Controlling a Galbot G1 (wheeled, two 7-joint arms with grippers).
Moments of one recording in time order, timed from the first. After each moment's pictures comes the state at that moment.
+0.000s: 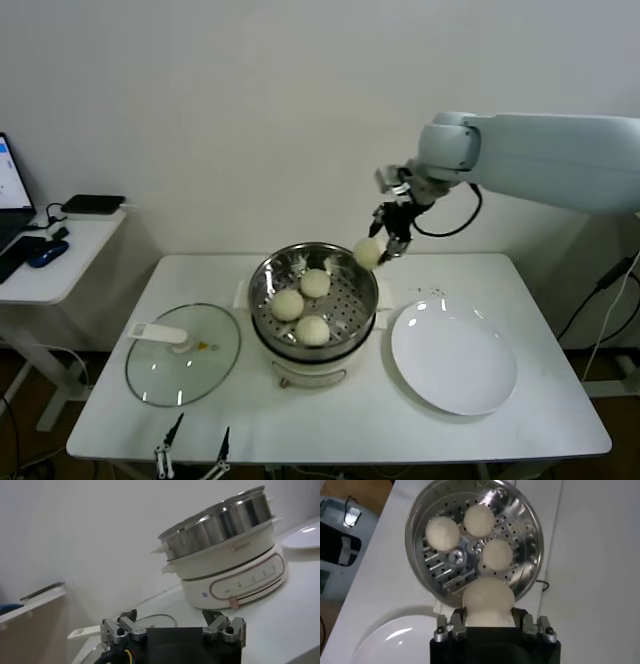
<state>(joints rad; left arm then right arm) 1.84 -1.54 -0.67 -1.81 0.35 -0.53 0.02 0.98 1.08 -1.74 1.34 0.81 -0.25 -0.92</state>
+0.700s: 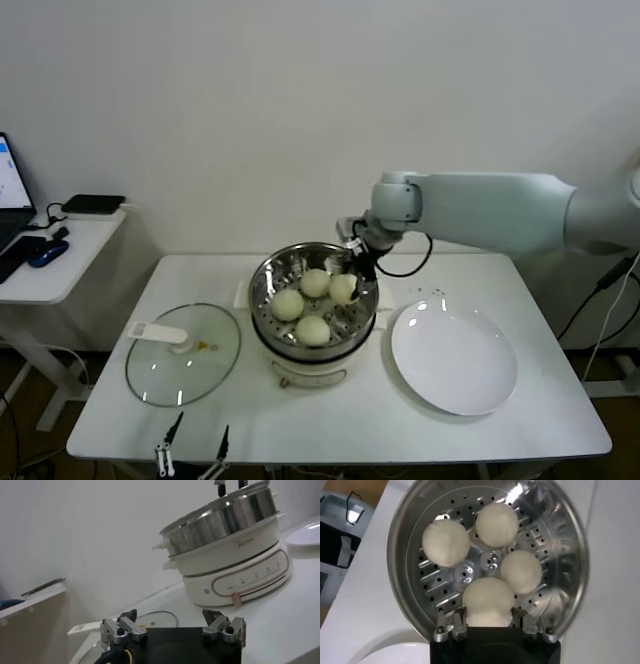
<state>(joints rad) 1.82 -1.54 -0.68 -1.79 0.34 -0.52 0.02 0.75 1.17 -1.65 1.30 0.71 -0.32 -0.84</state>
